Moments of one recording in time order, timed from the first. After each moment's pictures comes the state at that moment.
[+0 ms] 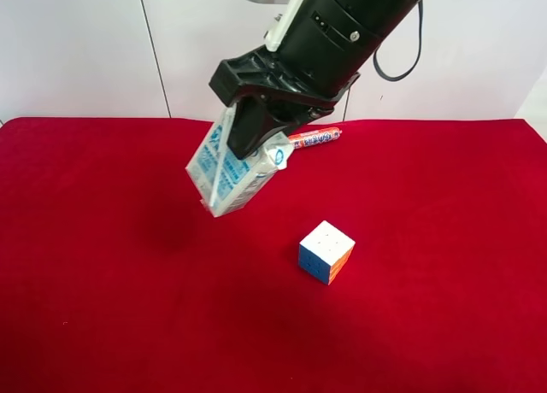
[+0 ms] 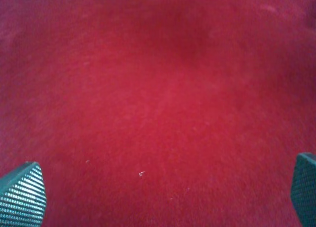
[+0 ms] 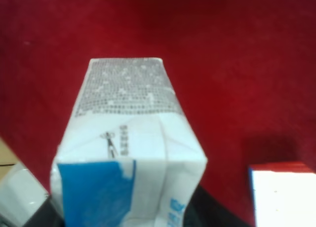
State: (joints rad) left arm -0.09 0.24 -0.53 -0.26 1.07 0.40; right arm 0.69 1.59 -1.40 0.43 1.01 -0.26
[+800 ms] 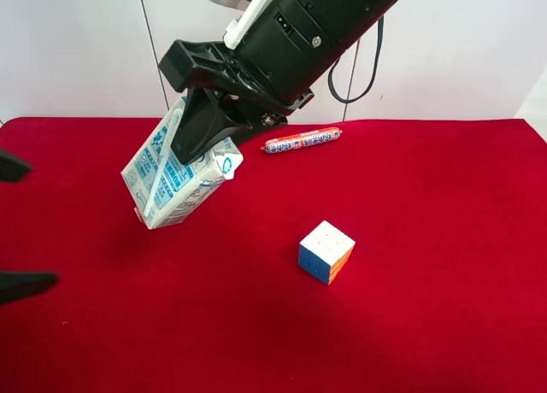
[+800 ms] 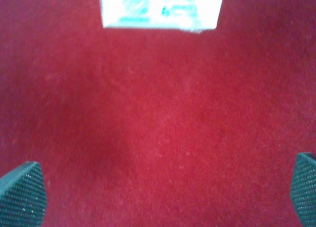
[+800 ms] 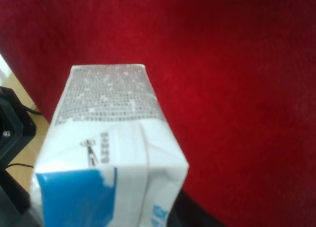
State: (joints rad) left arm -0.65 0.75 -0.66 -0.07 0.81 0.55; right arm 0.70 1.64 -1.40 0.69 0.98 -0.39
